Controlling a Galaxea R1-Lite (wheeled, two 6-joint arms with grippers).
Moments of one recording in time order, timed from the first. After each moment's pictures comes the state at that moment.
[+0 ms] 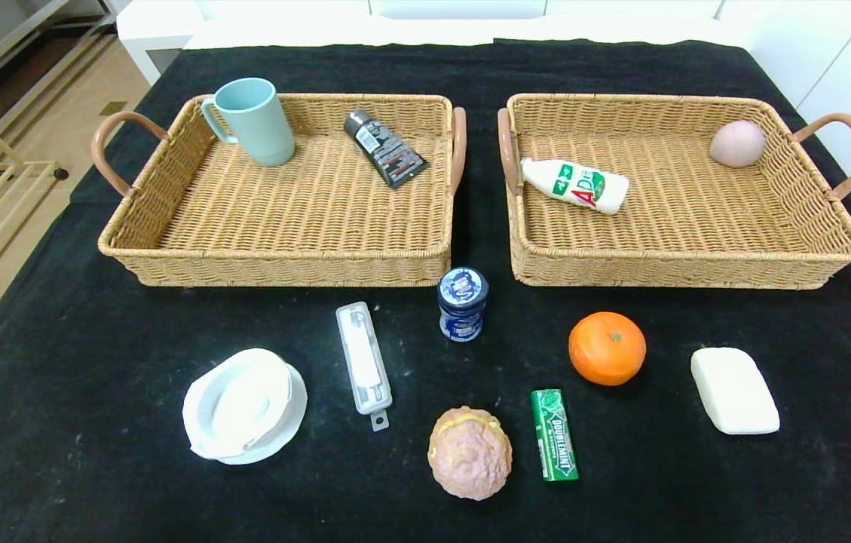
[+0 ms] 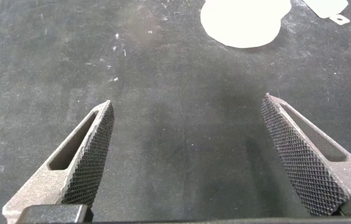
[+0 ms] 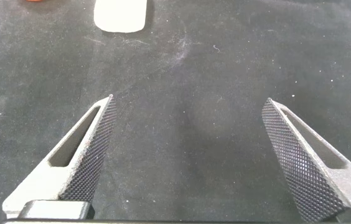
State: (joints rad) left arm 0.00 0.00 0.00 -0.02 -0.01 0.00; right arm 0.00 0.00 0.00 0.00 0.00 0.02
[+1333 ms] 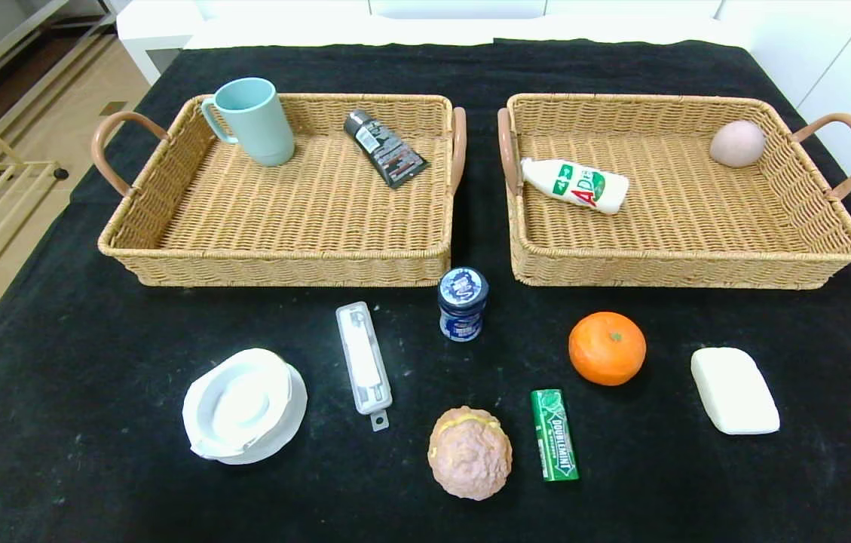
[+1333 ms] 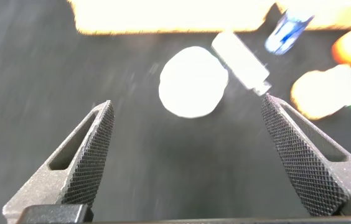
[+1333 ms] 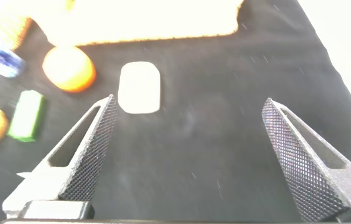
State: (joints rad) left arm -0.05 0.22 -0.33 0.01 -0.14 -0.07; right arm 0.03 0.19 -0.29 -0.01 -0.02 0.12
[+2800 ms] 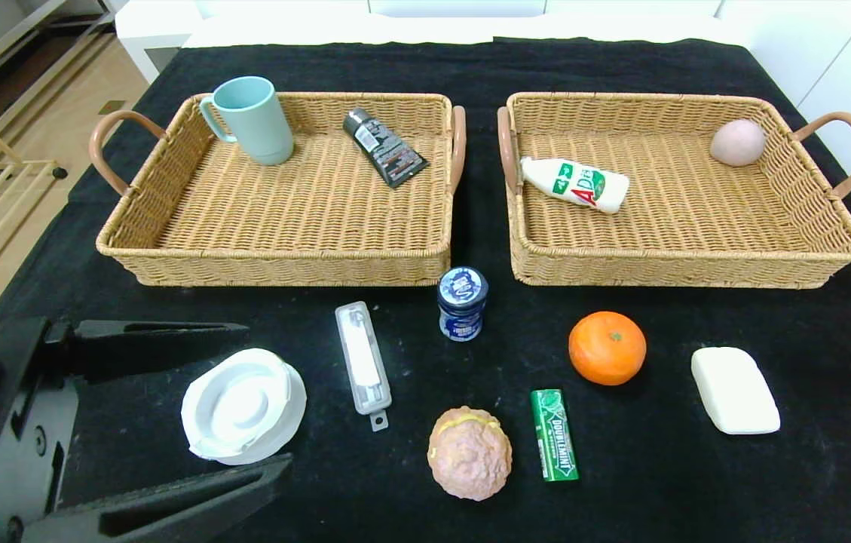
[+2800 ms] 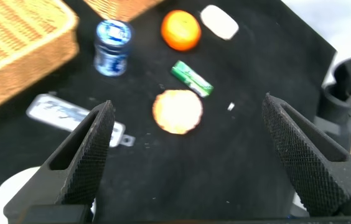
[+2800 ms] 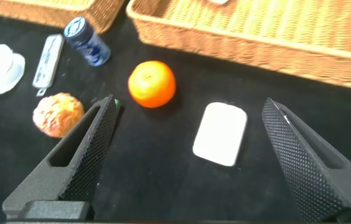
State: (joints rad) left arm -0.58 1.03 -0.79 -0.05 -0.38 0.09; right arm 0.31 0.78 -0.57 -0.16 0.11 0.04
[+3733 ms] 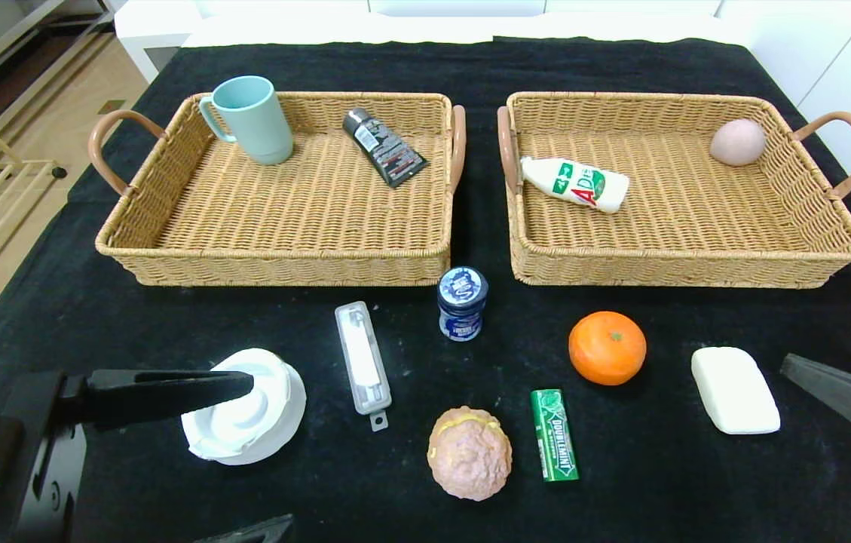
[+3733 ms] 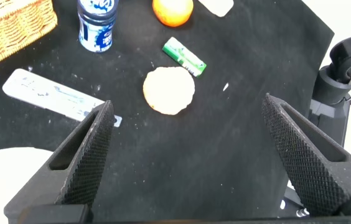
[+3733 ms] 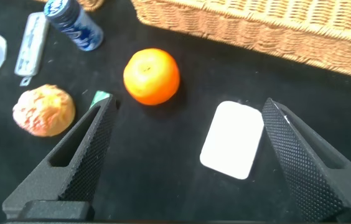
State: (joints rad) left arm -0.59 1.00 -0.70 -0.06 -0.38 0.09; right arm 0.36 0.97 -0.59 -0.23 0.06 0.03
